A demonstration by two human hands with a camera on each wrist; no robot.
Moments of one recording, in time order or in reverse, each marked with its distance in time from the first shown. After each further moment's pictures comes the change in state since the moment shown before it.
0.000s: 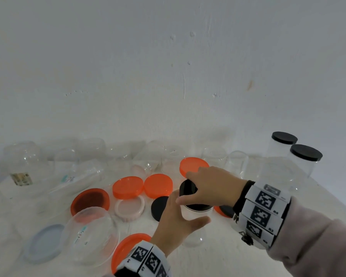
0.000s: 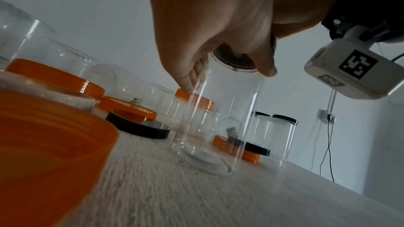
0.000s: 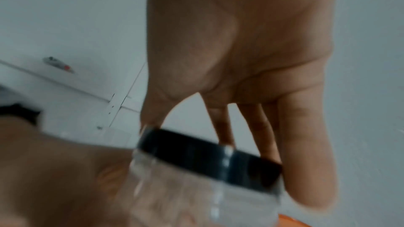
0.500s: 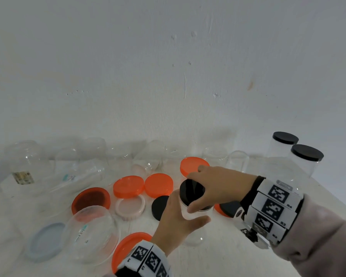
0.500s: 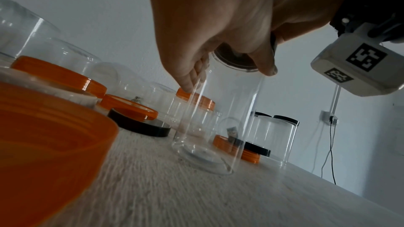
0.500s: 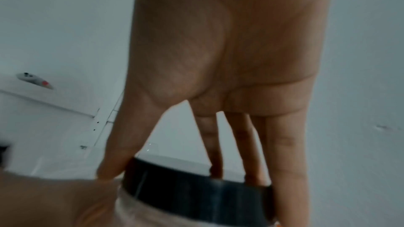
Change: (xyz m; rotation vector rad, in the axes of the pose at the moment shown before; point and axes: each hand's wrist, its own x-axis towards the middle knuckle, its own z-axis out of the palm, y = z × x) left_hand -0.002 0.002 0.000 -0.023 -0.004 -0.003; right_hand -0.007 0.012 -0.008 0.114 -0.128 -0.037
